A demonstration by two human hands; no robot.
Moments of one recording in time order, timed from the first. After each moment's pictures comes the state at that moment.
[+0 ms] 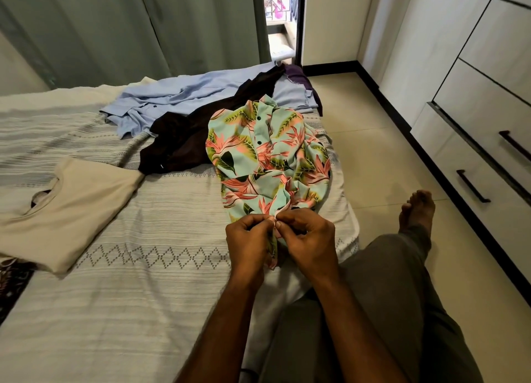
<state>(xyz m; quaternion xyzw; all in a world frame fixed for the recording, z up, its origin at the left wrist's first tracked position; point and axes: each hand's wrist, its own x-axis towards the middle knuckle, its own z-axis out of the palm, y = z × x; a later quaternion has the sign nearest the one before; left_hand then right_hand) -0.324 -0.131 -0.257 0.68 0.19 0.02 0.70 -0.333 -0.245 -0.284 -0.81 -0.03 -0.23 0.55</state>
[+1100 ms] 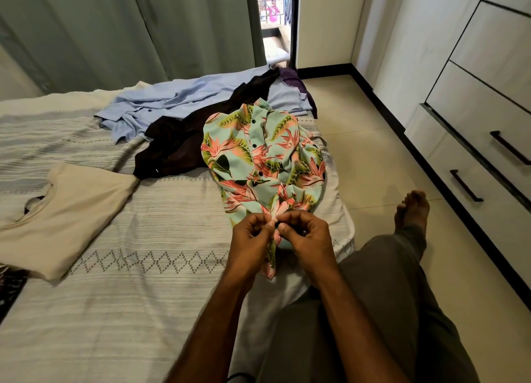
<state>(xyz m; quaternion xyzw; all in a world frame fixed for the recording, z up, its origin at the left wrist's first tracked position) -0.318 -0.122 -0.273 0.72 0.05 -0.07 0.69 -0.331 -0.251 -0.284 -0.70 0.08 -0.08 0.70</state>
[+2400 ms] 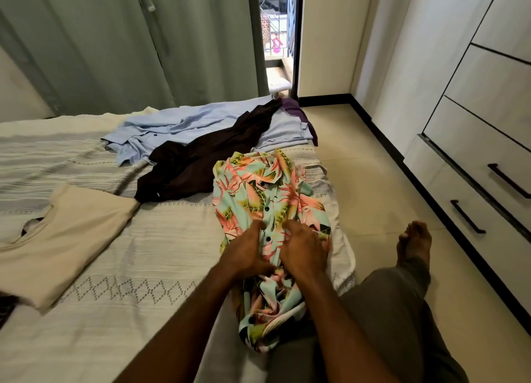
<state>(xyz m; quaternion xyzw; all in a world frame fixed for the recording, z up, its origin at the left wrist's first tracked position) -0.232 -0.099 -0.303 0.94 -0.14 -0.16 0.26 -0.272 -0.248 -0.282 -0.95 0.14 -0.01 0.27</state>
